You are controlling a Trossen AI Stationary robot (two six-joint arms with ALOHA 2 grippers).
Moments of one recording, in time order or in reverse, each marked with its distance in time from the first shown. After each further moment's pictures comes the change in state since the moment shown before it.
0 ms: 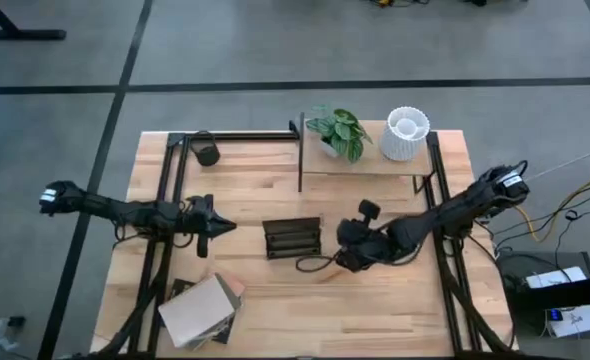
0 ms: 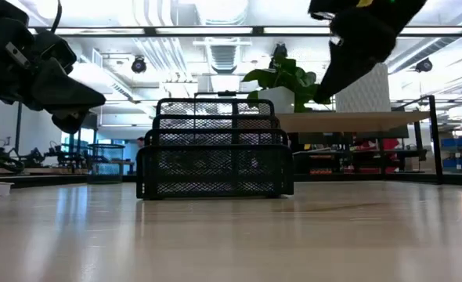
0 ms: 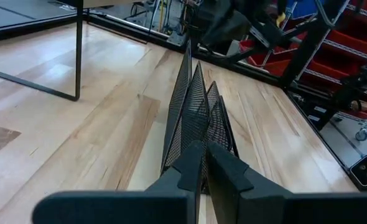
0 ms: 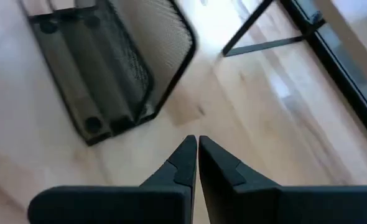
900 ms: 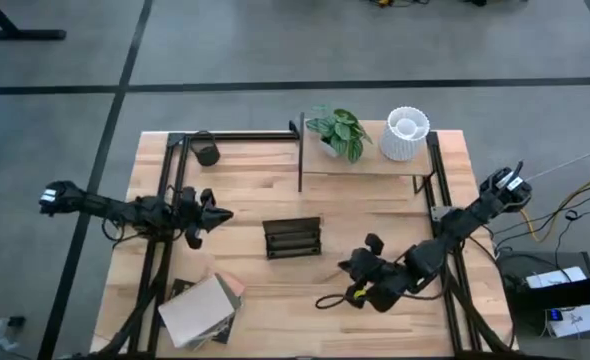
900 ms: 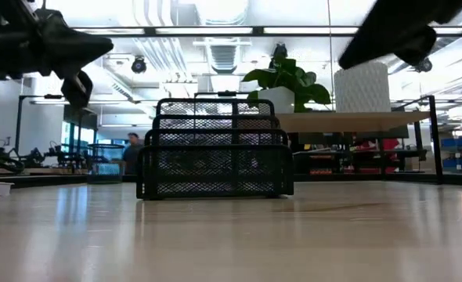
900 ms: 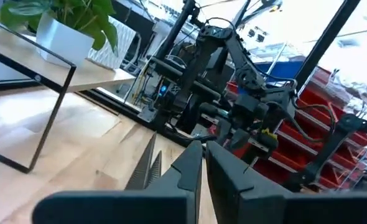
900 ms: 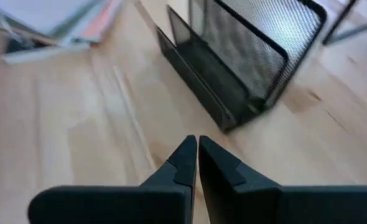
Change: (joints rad) left arm 0.000 0.000 0.000 0.346 0.013 -0.138; right arm 0.244 0.022 -0.045 0.320 0.012 0.241
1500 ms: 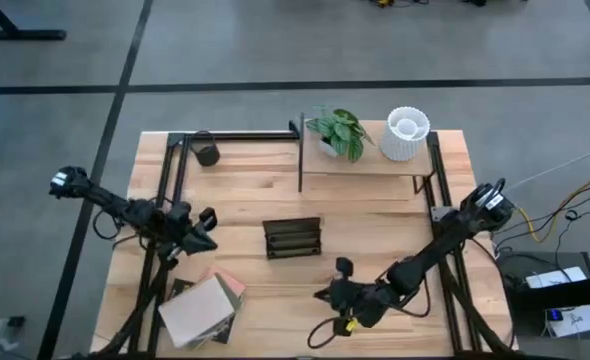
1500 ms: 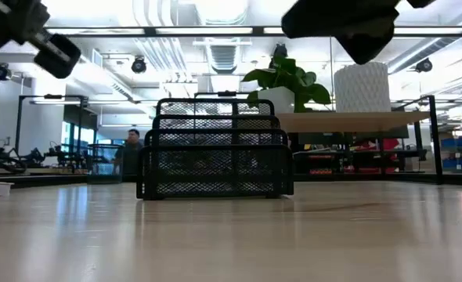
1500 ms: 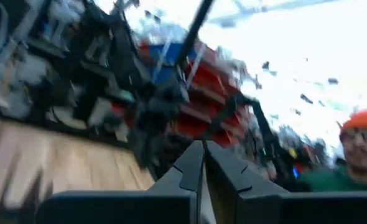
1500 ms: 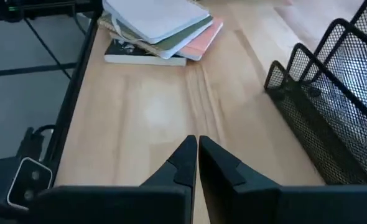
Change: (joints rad) left arm -0.273 0.024 0.000 0.082 0.174 0.042; right arm 0.003 0.214 0.072 0.407 -0.110 -0.328
